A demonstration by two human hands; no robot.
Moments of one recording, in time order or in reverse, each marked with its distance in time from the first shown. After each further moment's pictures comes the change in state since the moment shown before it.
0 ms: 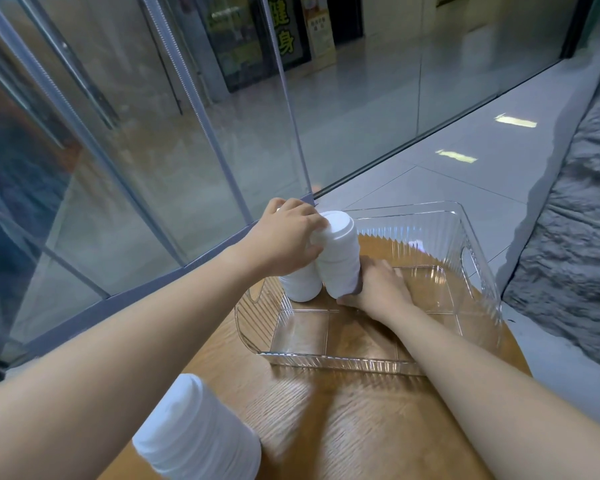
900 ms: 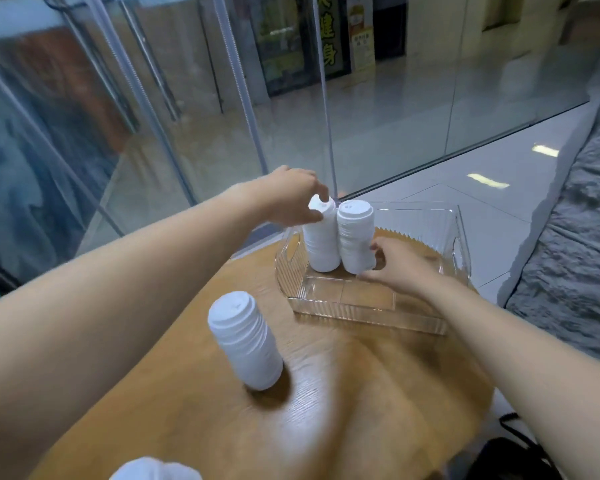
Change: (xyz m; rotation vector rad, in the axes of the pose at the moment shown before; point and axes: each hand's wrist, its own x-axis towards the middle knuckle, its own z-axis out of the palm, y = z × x) left_hand -0.080 0.037 -0.131 0.141 -0.199 -0.112; right_hand -0.103 -0.043 -0.100 0.068 -0.106 -0.187
